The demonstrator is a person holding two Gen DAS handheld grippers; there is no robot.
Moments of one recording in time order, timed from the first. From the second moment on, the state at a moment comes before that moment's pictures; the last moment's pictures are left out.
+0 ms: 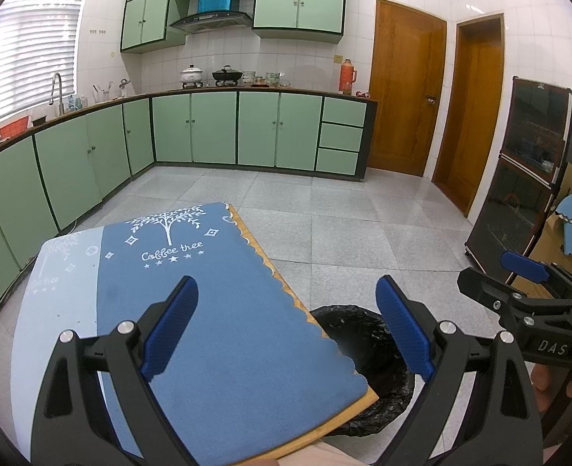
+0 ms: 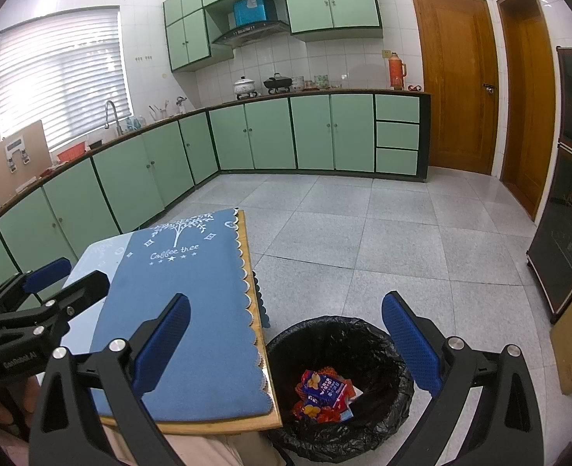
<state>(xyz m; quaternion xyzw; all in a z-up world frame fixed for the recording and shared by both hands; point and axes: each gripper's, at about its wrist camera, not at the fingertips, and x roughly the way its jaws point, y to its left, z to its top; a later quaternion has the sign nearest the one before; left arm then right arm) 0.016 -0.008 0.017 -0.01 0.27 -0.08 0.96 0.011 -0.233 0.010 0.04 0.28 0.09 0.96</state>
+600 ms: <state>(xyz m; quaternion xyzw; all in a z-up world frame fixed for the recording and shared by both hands) 0.016 -0.005 0.017 -0.02 0.27 -0.08 0.96 0.012 -0.231 0.009 0.04 0.28 0.09 0.96</state>
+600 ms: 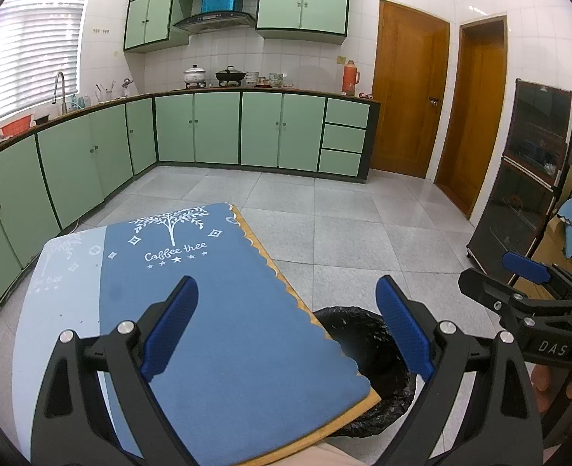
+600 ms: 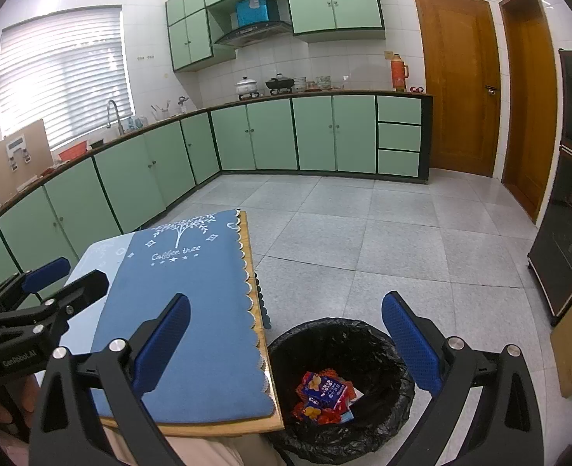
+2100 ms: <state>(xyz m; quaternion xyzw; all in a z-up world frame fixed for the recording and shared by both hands) 0.012 0.009 0.021 -0.03 0.26 -0.06 0.96 0.017 -0.224 0.010 0.03 0.28 0.09 0.96</state>
